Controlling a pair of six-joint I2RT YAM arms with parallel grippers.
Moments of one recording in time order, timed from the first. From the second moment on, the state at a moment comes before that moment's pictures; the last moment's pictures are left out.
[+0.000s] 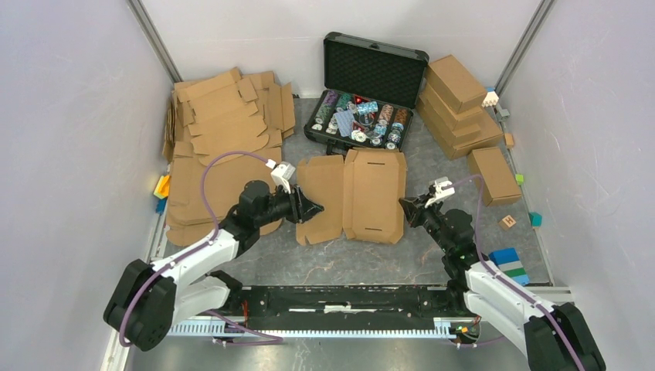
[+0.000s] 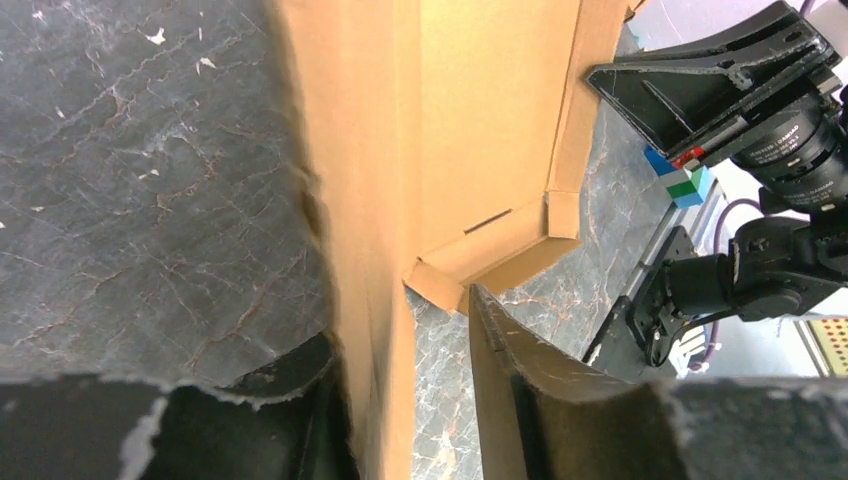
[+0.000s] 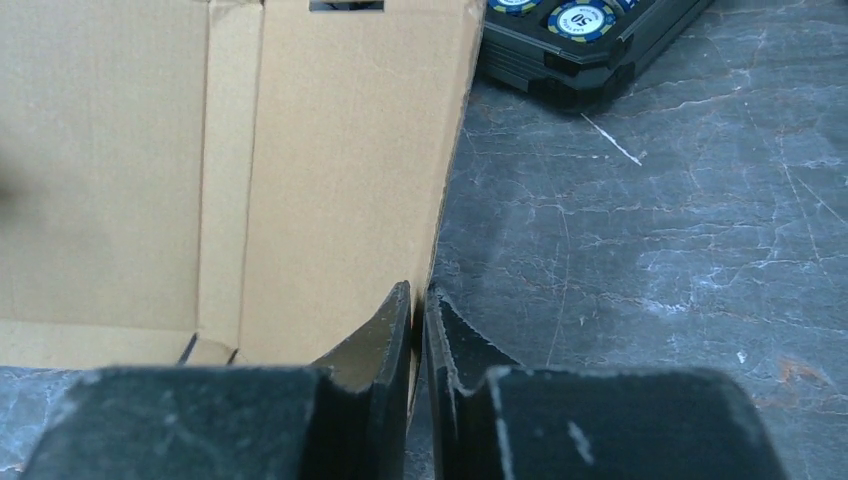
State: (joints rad) left arm -0.53 1.09 0.41 0.33 0.42 -0.52; right arm 0.40 0.80 0.08 0.58 -0.09 0.24
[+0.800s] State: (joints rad) left arm -0.53 0.90 0.35 0.30 0.34 -0.45; right arm 0.40 0.87 0.11 0.46 -0.05 0.28
